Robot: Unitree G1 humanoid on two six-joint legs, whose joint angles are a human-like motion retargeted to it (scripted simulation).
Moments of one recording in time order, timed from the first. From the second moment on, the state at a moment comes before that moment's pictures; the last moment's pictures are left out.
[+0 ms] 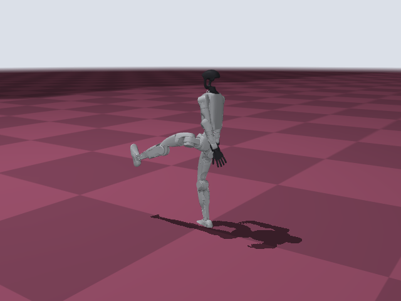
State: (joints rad) left arm 0.26 0.15 0.59 1.69 0.12 0.10 -0.06; right arm -0.12 -0.20 0.06 1.43 -0.62 0.06 0.38; waist 0.46 -0.17 0.52; left_leg -0.81 0.16 0.36 0.06 -0.08 -0.26; right_leg 0.08 -0.32 0.02 0.58 -0.26 -0.07
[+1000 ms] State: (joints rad) left arm 0.19 0.16 0.49 1.70 0.21 0.09 -0.05; right arm -0.07 -0.14 0.02 1.39 -0.69 0.06 0.33; waist -0.04 0.05 -0.12; left_leg 0.03 0.05 0.24 0.17 -0.25 0.06; right_leg -0.13 -0.20 -0.57 0.46 0.10 -0.04
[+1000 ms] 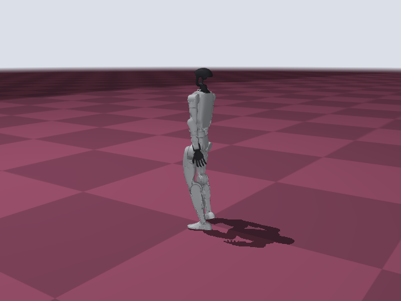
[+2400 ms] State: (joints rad) left arm 0.06 0.00 0.33 1.31 0.14 -0.07 -0.03; right arm 0.03 -0.18 -0.01 1.40 -0.61 0.06 0.37; waist -0.04 0.01 -0.01; left_leg -0.15 0.10 0.24 0.22 -0.13 -0.09; right_leg -0.01 -0.17 -0.49 0.06 -0.02 0.03
